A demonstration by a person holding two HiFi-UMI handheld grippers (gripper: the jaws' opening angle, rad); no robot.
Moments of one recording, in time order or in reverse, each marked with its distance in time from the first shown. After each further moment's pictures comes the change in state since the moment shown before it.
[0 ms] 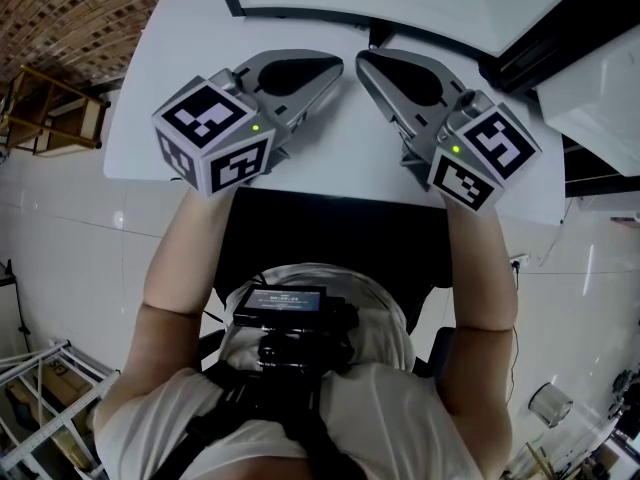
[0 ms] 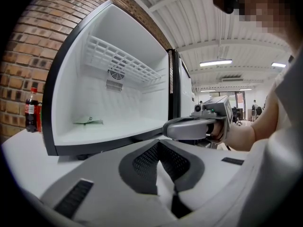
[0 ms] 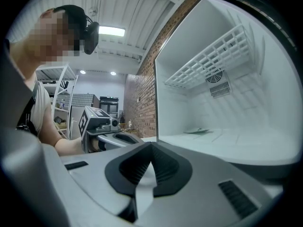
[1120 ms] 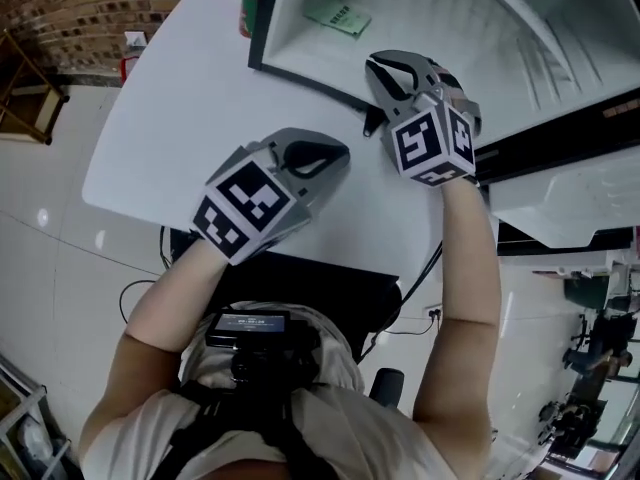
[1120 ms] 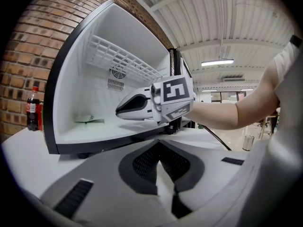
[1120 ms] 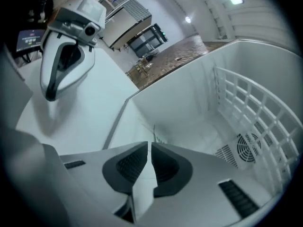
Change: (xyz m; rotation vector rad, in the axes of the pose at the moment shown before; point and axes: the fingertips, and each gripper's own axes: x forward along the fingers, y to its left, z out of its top) left arm 0.004 -0.006 0.002 0.001 0.014 -0.014; right arm 0.089 -0.106 0.011 -1.079 0.534 -0.097
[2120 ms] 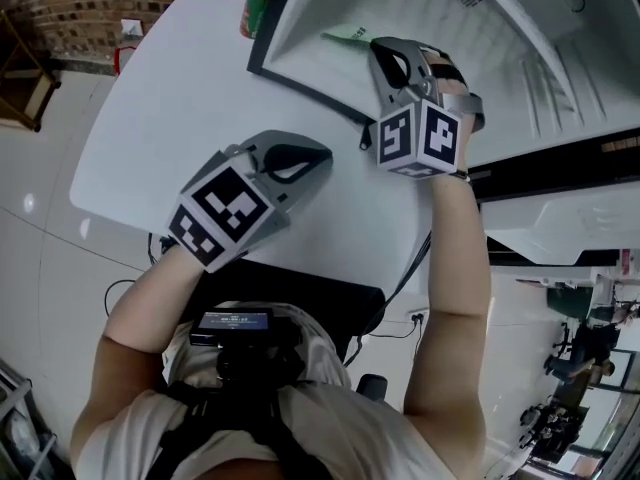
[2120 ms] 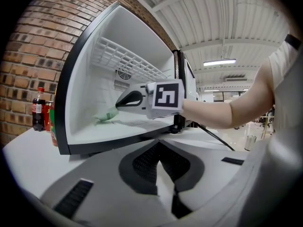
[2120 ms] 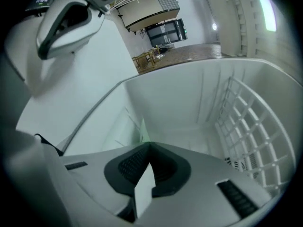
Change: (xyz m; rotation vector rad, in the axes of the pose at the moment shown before) left arm -0.017 0.018 -0.005 -0.002 -0.002 0.021; right arm 0.027 -0.029 0.004 -0.280 0.112 -0.116
